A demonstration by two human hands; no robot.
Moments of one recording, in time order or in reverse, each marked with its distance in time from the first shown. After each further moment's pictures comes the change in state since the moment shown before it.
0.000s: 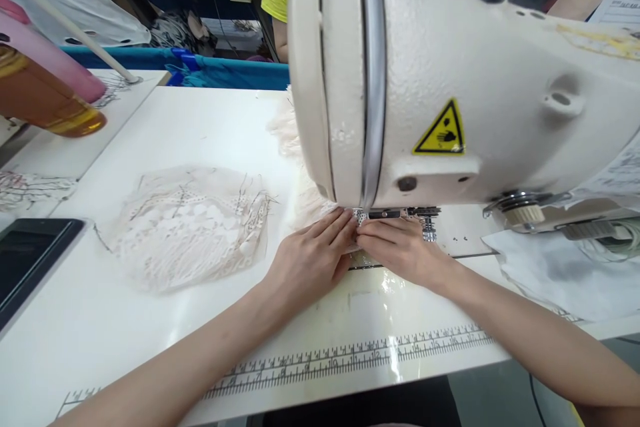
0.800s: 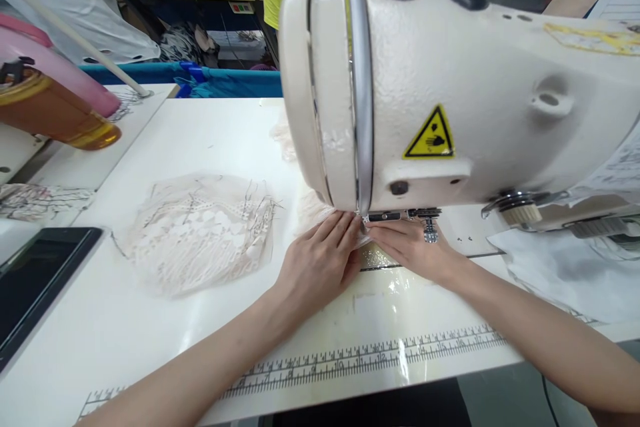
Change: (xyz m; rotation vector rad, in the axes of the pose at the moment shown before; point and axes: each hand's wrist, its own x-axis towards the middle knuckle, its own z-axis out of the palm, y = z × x) left_hand 0.006 0.009 -0.002 0.019 -0.029 -0.052; right_hand -0.005 0.004 -0.005 -0.064 0.105 0.118
